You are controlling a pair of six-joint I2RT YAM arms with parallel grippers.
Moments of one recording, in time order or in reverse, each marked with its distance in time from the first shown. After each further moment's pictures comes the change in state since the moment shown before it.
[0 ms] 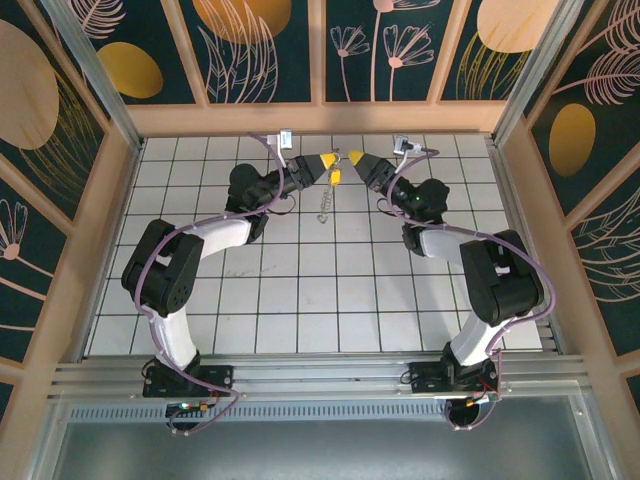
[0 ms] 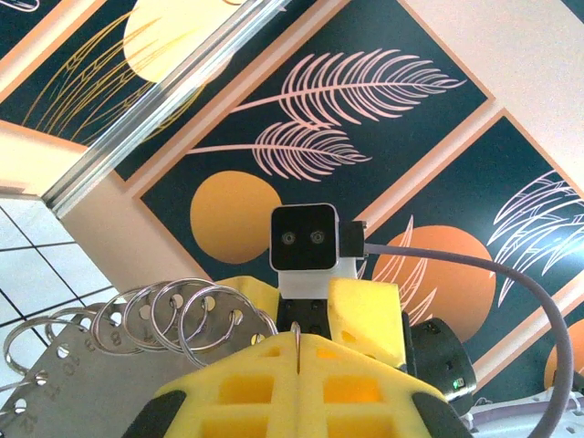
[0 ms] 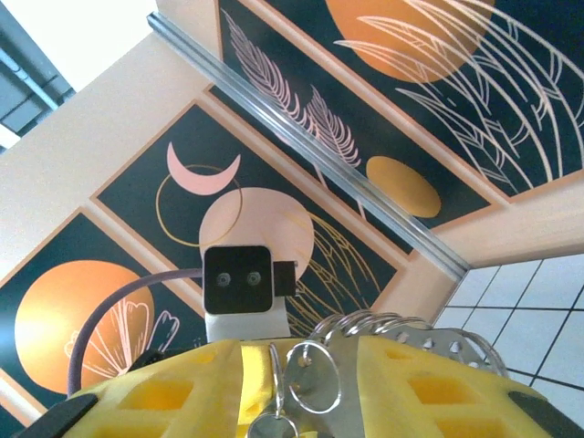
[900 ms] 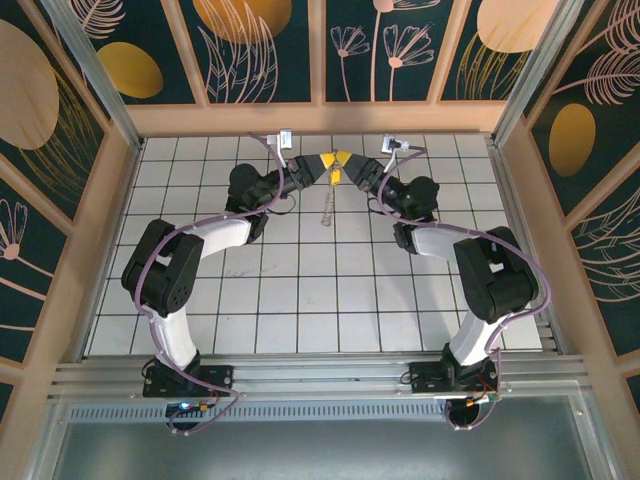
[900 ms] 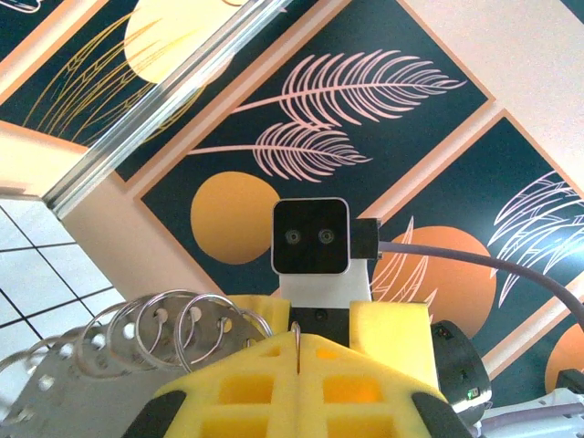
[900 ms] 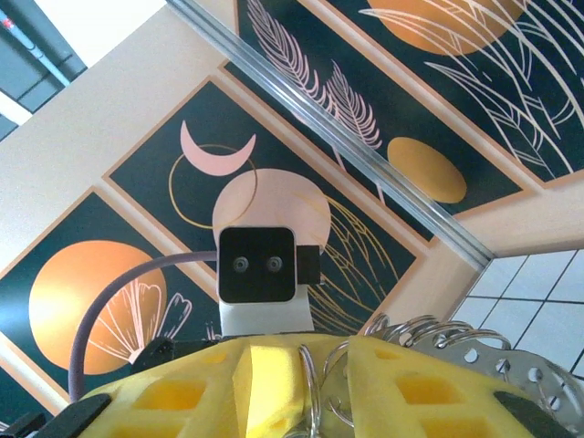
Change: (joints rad) left arm 0.000 0.000 0.000 0.001 -0.002 0.000; right arm 0.056 0.032 0.047 -0.008 -0.005 -0.014
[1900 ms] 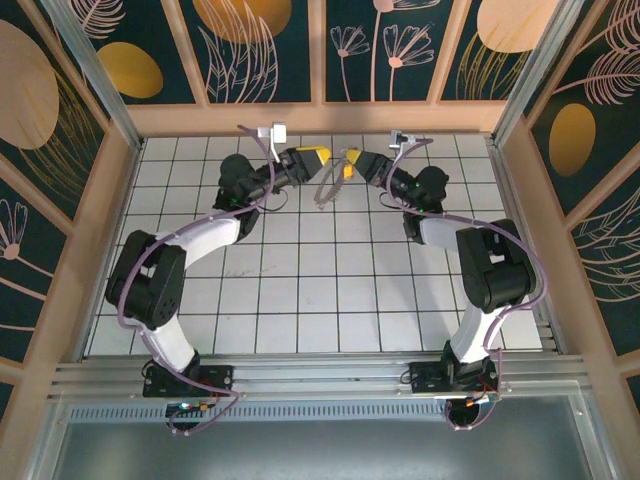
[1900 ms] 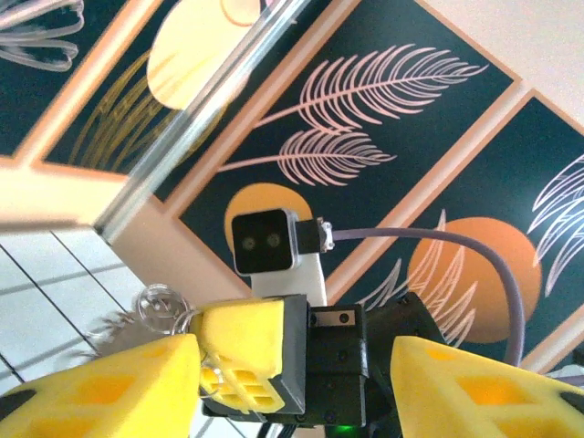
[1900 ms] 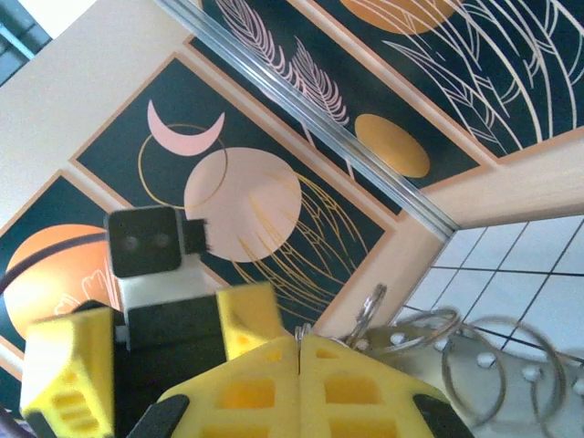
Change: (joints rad) left arm 0.039 -0.125 0.016 -0.224 -0.005 0.202; right arm -0.117 0.064 0.069 -0.070 -0.174 -0.003
